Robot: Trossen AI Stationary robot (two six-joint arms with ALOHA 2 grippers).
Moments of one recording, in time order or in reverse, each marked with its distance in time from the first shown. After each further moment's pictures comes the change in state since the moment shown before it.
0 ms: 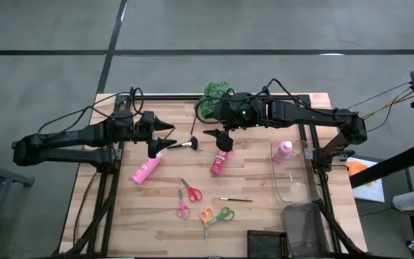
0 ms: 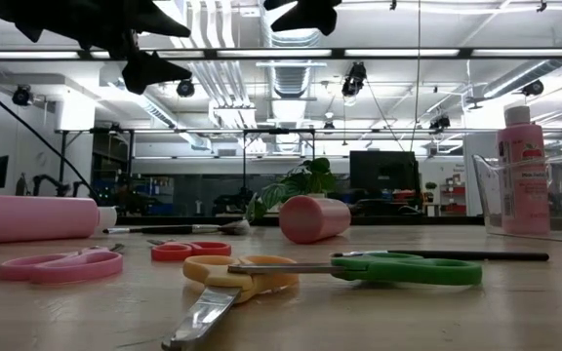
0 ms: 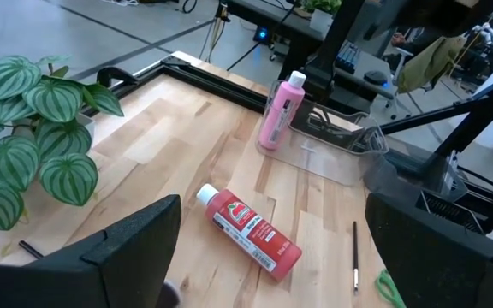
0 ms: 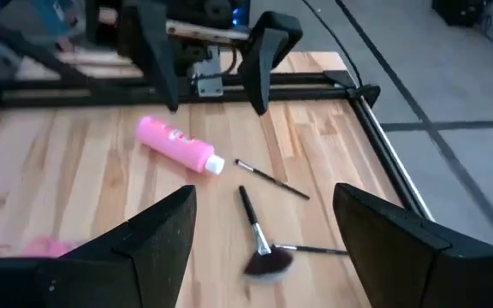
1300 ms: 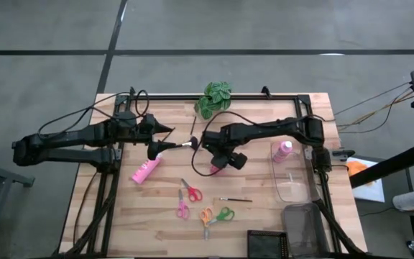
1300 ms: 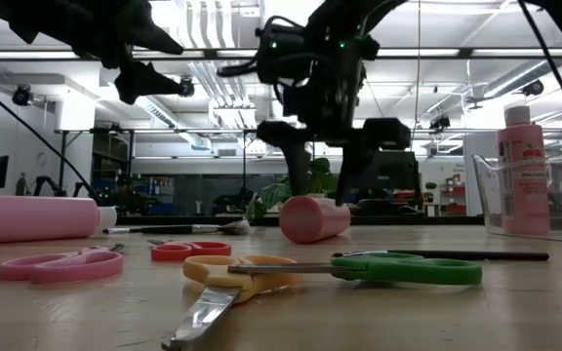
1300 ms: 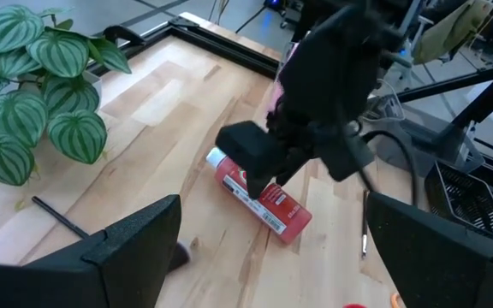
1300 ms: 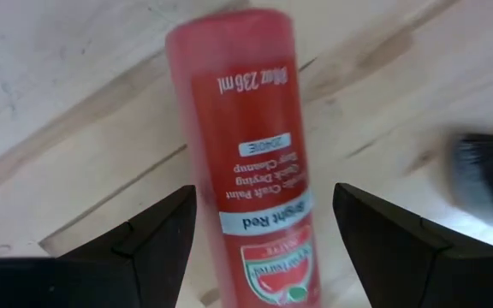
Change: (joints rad) left arm 0.000 0.000 0.000 -0.104 0.000 0.000; right arm 0.021 0.452 -0.010 -0.397 -0.082 -1.034
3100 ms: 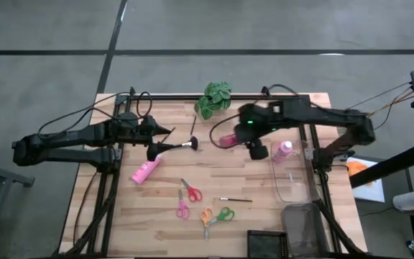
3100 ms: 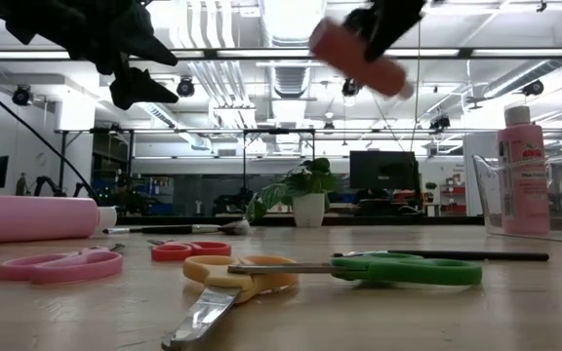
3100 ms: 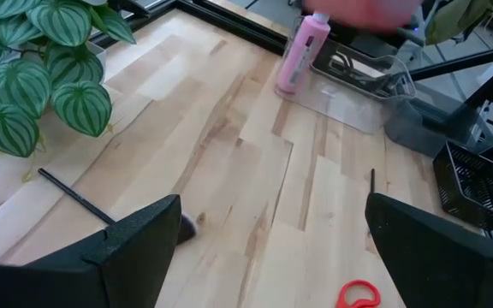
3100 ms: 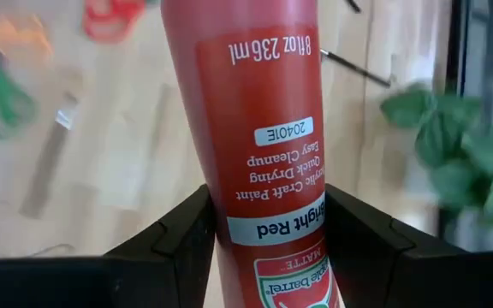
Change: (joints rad) left arm 0.000 0.000 0.000 -0.067 0.000 0.000; right arm 0.007 -0.568 -0.006 -0.234 0.085 0.792
